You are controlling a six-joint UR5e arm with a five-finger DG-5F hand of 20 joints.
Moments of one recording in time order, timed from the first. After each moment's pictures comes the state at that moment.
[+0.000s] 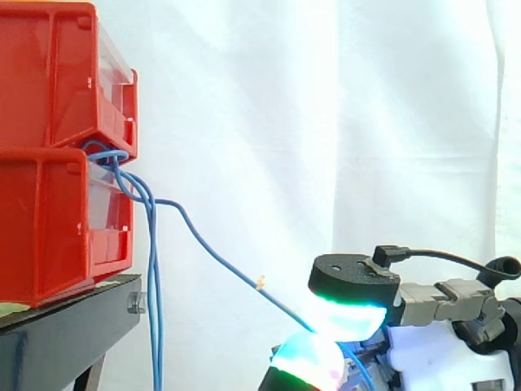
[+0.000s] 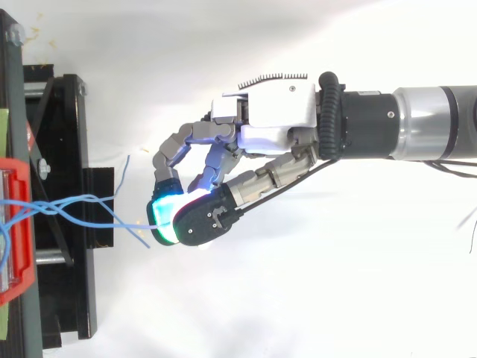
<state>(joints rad) 0.08 -2.39 -1.24 -2.75 -1.54 0.16</state>
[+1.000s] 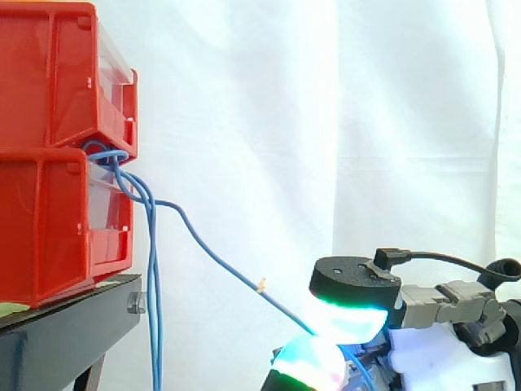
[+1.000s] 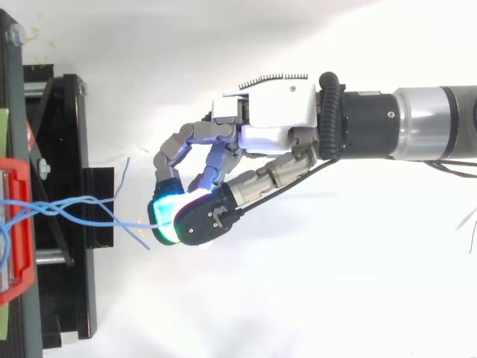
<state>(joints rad) 0.08 -2.39 -1.25 -2.75 -1.54 0.16</state>
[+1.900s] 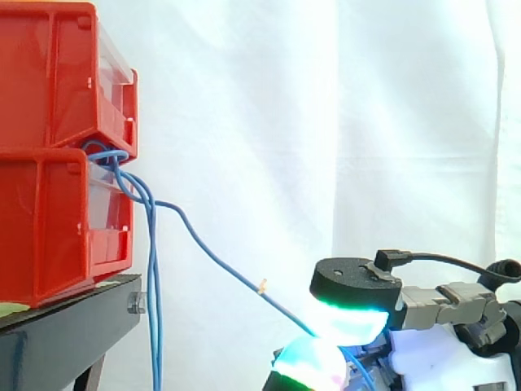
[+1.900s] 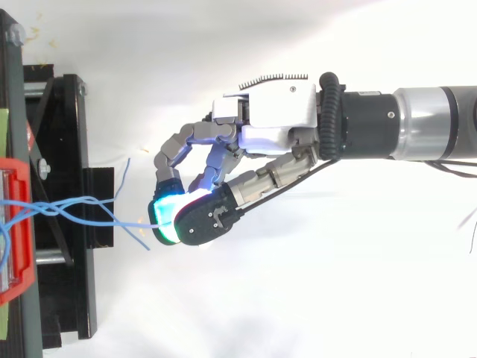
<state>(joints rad) 0.08 -2.39 -1.25 -2.75 -1.54 0.16</state>
